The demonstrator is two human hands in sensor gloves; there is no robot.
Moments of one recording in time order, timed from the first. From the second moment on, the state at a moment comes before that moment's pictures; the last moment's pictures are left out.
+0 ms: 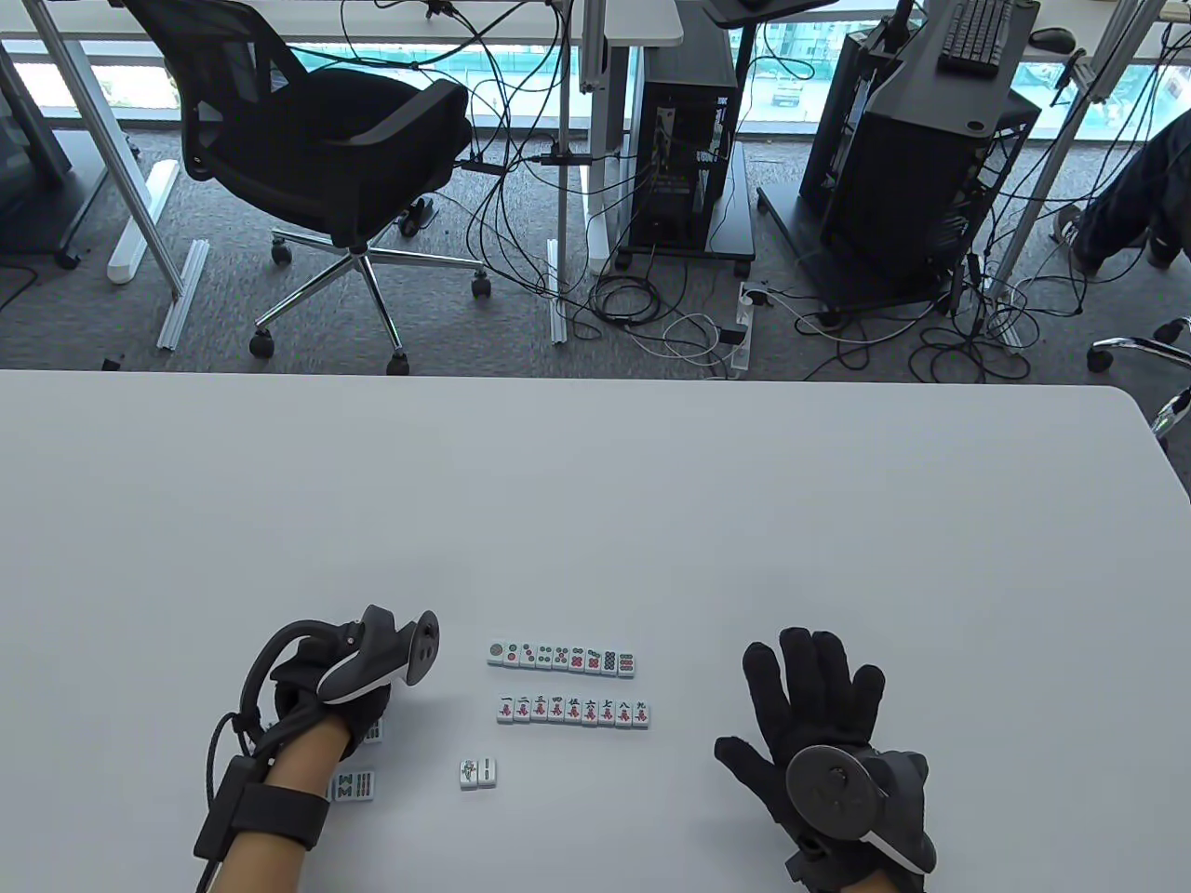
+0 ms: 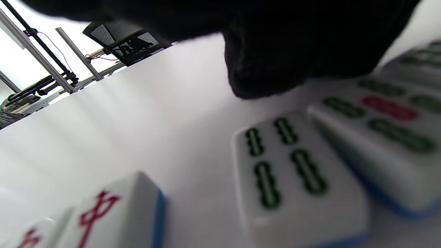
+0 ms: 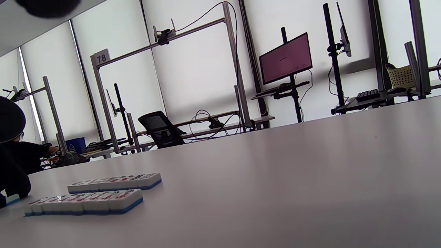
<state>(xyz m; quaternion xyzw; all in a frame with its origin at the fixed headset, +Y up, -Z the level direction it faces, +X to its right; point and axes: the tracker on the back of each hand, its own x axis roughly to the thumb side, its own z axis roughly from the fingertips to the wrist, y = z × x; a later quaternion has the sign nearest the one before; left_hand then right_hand) -0.223 -0.769 -0.325 -0.14 -0.02 -0.21 0.97 0.198 -0.715 -0.225 0.15 -0.09 0.97 0.15</state>
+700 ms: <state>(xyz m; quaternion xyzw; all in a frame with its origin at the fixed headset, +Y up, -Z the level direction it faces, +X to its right) -0.099 -0.750 -0.261 -0.12 -0.21 -0.11 0.97 0.196 -0.718 -0.225 0.16 -0.09 0.97 0.15</state>
